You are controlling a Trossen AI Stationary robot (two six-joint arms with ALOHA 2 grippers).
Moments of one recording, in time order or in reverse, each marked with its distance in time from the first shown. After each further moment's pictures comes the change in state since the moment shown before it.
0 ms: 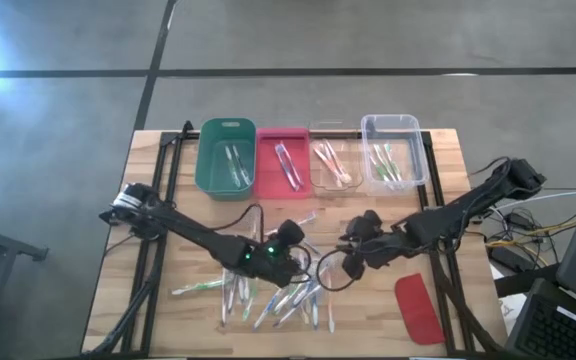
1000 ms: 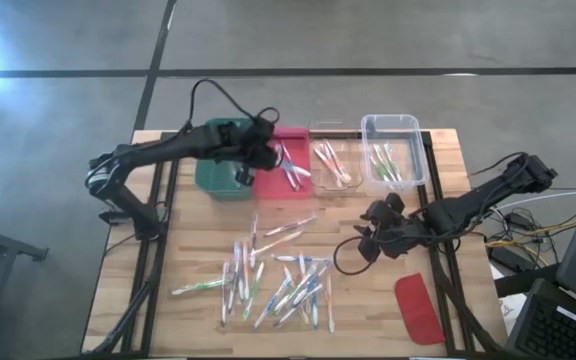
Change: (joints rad) left arm 0.733 -0.280 0.132 -0.497 0.724 0.006; right arm -0.005 -0.181 -0.015 -0.286 0.151 0.032
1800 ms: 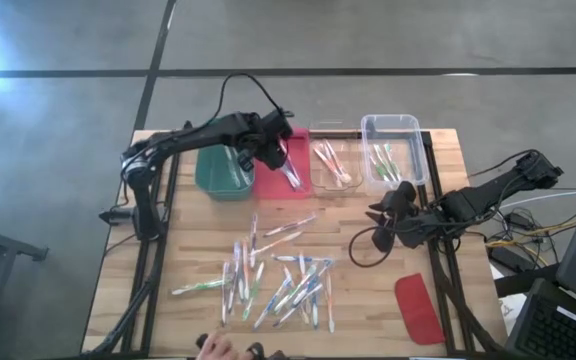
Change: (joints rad) left arm 0.103 0.272 0.193 -0.112 -0.012 0.495; right arm -0.001 -0.158 0.000 -0.096 0.071 -0.092
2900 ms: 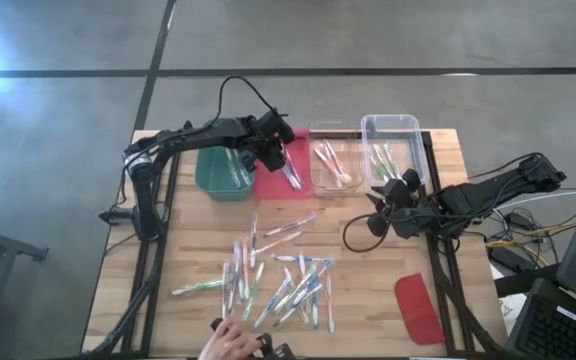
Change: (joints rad) left arm 0.071 0.029 -0.169 0.296 0.167 0.173; right arm -0.089 -0.001 0.000 0.001 0.159 -0.073
